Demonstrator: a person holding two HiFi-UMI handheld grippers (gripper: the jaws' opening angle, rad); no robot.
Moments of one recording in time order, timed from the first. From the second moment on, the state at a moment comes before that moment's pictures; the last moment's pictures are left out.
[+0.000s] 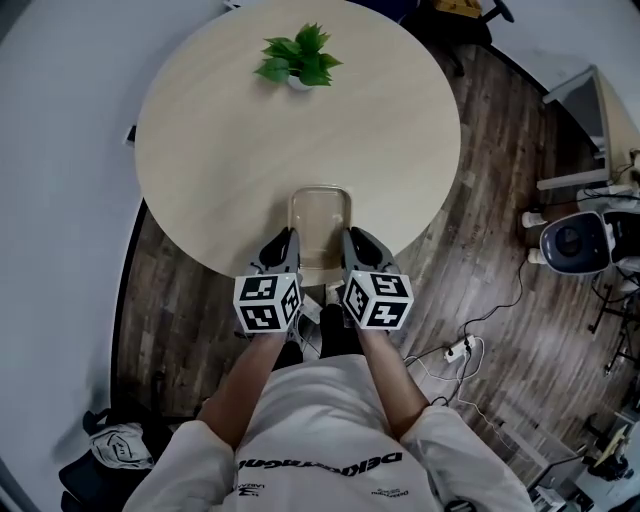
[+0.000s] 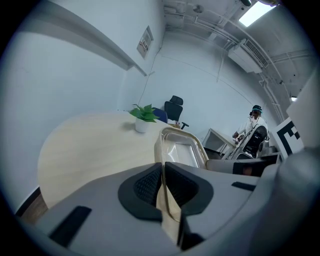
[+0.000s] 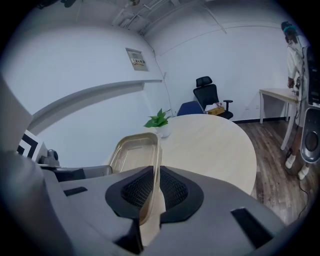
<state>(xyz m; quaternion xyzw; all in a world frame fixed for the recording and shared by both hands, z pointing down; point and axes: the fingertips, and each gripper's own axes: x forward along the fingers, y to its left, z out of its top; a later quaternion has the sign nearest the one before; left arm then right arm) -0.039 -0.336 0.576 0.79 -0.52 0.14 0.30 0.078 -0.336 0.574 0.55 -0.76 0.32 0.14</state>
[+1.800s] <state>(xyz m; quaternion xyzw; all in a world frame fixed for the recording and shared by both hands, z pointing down) -0.043 -0.224 0.351 0.87 -0.49 0.01 0.08 0.074 -0.210 0.347 0.62 -0.78 0.10 0.01</state>
